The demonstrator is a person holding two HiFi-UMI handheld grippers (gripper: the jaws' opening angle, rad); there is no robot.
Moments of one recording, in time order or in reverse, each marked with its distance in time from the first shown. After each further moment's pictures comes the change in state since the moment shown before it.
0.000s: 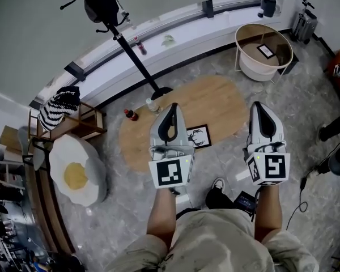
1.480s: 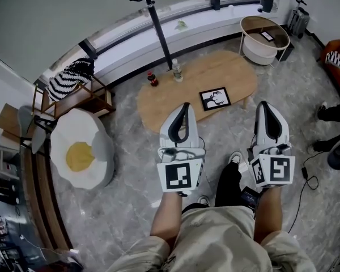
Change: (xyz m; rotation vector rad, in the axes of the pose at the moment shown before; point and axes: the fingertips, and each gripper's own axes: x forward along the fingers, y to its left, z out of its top) left arm -0.352 0.090 0.029 -0.100 -0.083 -0.054; right arm -0.252 0.276 0.040 -0.064 -0.055 -0.048
